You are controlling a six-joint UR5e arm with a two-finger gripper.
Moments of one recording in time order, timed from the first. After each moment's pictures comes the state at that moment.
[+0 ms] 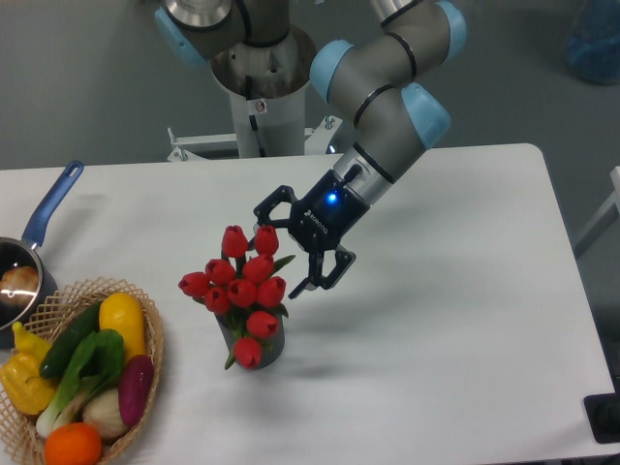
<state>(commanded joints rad) 2.65 -1.80 -1.93 -1.00 0.54 1.43</state>
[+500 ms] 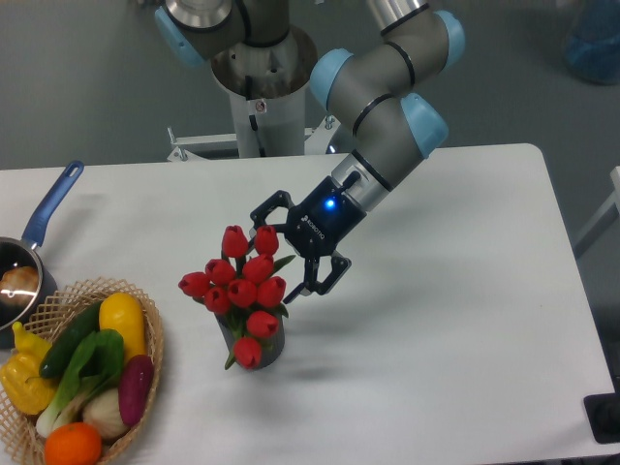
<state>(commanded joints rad) 2.64 -1.82 -1.93 -0.99 0.50 1.43</state>
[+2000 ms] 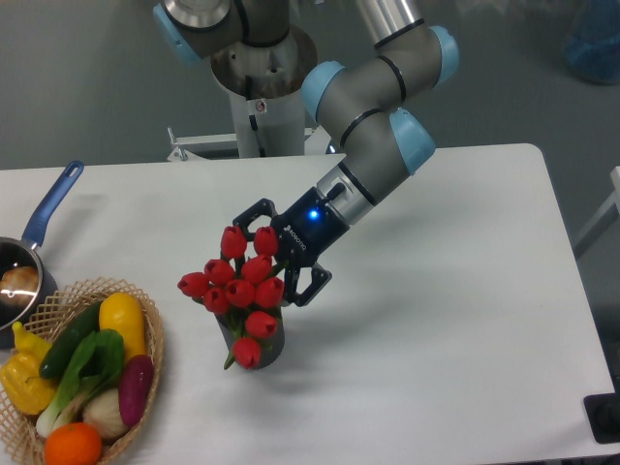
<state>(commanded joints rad) 2.59 -1.86 -1.89 -0.98 0.46 1.42</state>
